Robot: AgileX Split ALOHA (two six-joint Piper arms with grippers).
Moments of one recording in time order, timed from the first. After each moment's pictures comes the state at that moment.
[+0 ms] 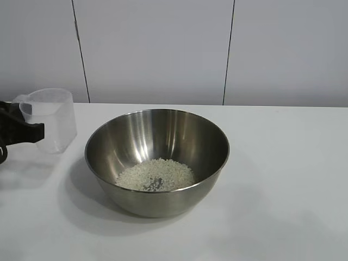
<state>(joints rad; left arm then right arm) -0.30 1.82 -0.35 -0.10 -1.14 0.12 -0.07 -0.02 -0.47 0.06 1.08 -0.11</state>
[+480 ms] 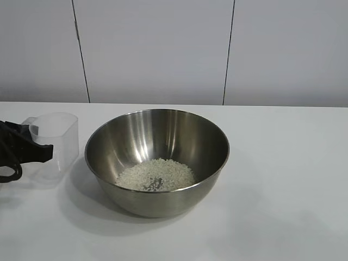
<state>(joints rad) -0.29 1.95 -0.41 -0.11 -1.14 0.14 -0.07 -0.02 -0.47 0.06 1.08 -0.11</state>
